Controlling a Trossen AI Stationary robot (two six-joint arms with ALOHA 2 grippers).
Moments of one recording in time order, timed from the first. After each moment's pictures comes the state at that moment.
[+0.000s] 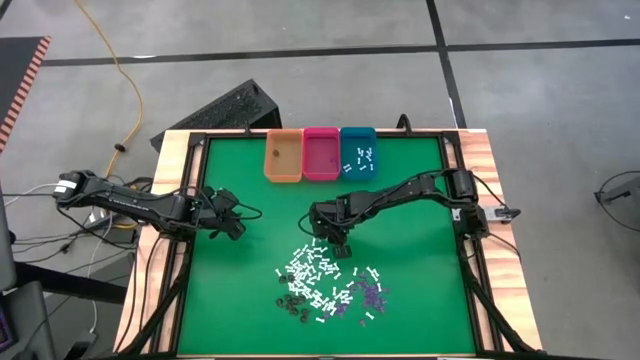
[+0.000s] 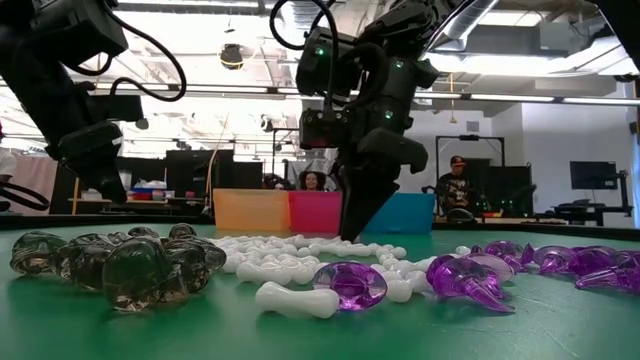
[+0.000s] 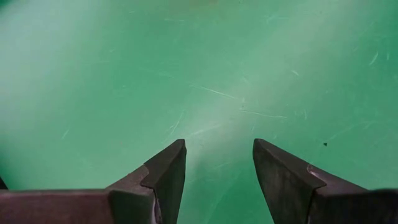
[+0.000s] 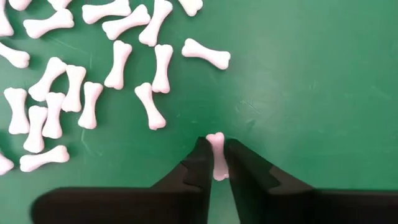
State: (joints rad) left arm -0.12 0.82 0.36 -0.63 -0.53 -0.72; right arm 0.02 2.00 1.37 -0.59 -0.05 -0.17
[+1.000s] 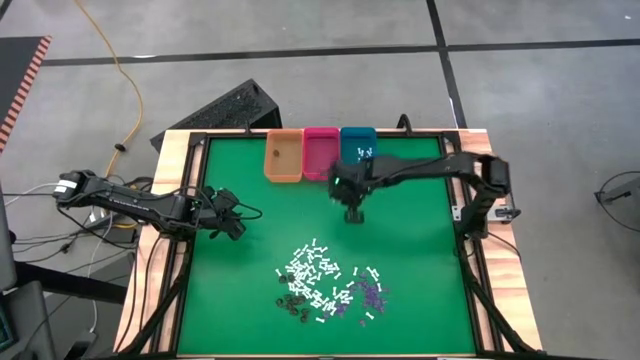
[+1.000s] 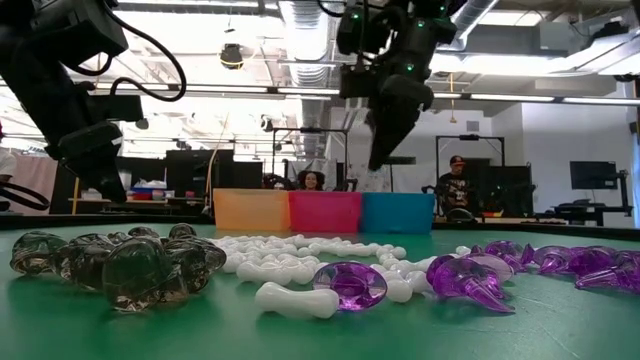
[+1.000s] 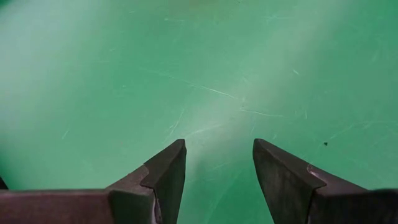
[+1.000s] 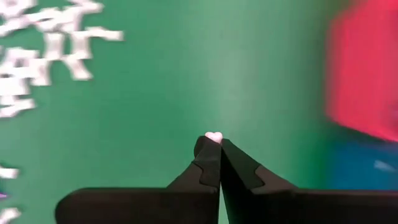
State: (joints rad) left arm -0.12 0.82 0.36 -0.63 -0.53 -0.72; right arm -0.17 1.73 1.36 -0.77 0.00 -0.18
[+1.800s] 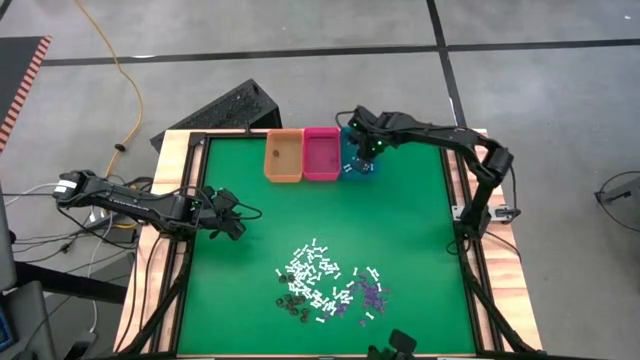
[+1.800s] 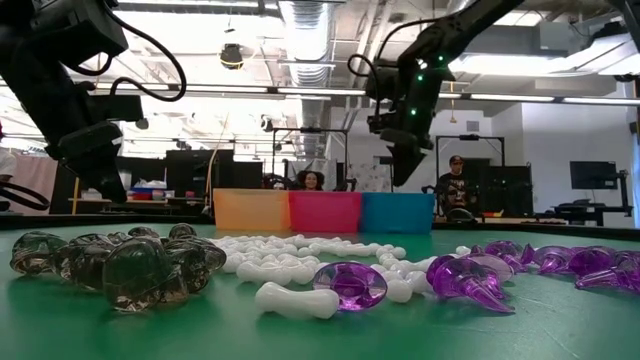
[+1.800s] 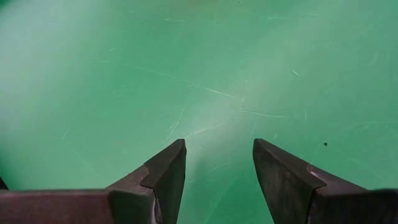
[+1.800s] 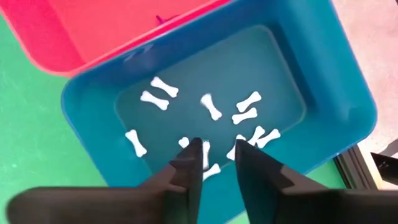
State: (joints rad) left arm -0.12 0.82 0.36 -0.63 -0.53 -0.72; right arm -0.60 1.75 1.37 -0.76 0.08 -0.13
